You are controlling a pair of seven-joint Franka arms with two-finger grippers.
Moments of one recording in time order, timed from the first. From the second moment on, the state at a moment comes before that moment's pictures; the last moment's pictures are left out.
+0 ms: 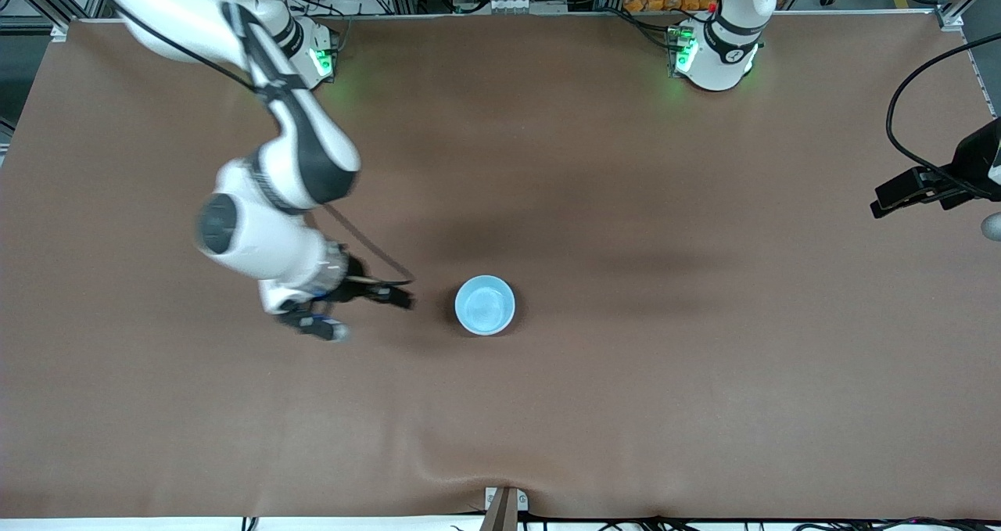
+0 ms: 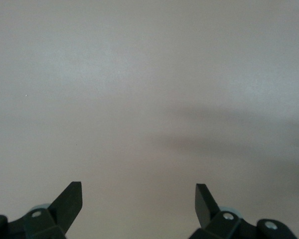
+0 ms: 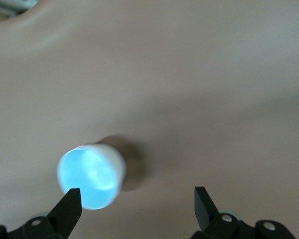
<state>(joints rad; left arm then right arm) 0.10 0.10 -0.10 -1.49 0.01 1.59 -0.13 0.17 0.46 0.18 -1.62 0.25 2.18 0.51</state>
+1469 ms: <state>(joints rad) 0.10 0.06 -0.11 -1.48 0.01 1.59 -0.13 -0.04 -0.10 -0.08 -1.66 0.02 1.56 -0.04</state>
